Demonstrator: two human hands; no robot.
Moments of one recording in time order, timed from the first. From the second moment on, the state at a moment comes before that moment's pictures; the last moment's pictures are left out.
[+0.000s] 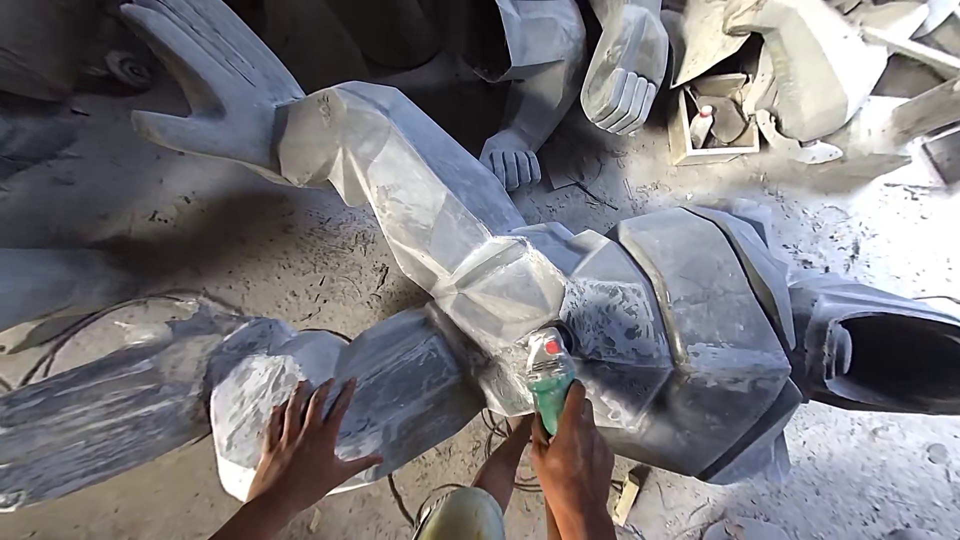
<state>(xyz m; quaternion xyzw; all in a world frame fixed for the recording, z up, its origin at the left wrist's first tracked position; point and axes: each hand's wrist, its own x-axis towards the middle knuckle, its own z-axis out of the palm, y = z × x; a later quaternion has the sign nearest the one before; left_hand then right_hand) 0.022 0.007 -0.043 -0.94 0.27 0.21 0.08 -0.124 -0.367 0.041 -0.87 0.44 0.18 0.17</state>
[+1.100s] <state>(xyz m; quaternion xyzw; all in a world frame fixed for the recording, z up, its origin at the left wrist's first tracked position) 0.023 0.012 -0.049 -0.93 0.26 0.21 0.10 -0.111 -0.394 0.055 -0.85 0.45 0.19 0.18</state>
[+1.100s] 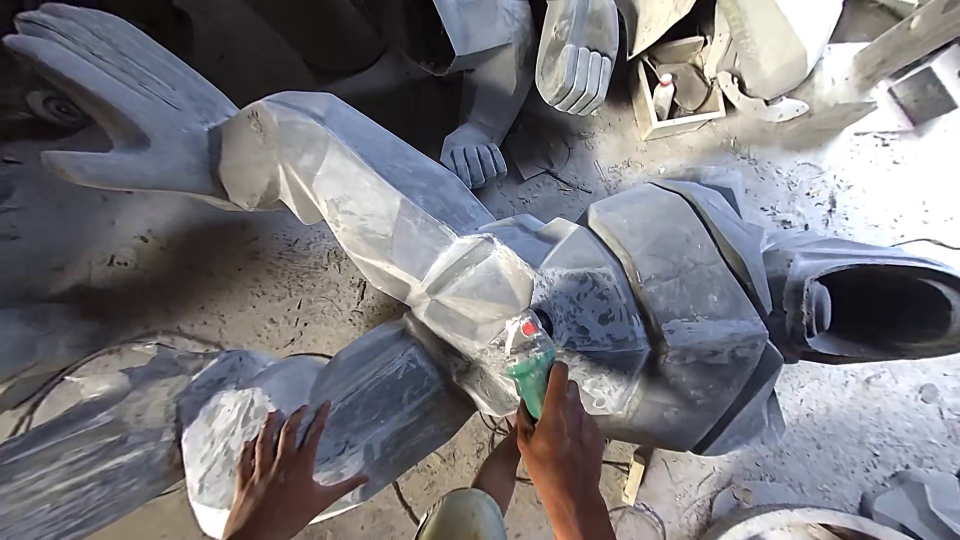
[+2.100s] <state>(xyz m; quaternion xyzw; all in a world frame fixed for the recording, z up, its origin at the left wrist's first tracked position) 0.025 -0.001 -0.041 -0.93 0.26 0.24 0.09 -0.222 -0.374 0.033 -0.87 0.43 0.15 0.19</state>
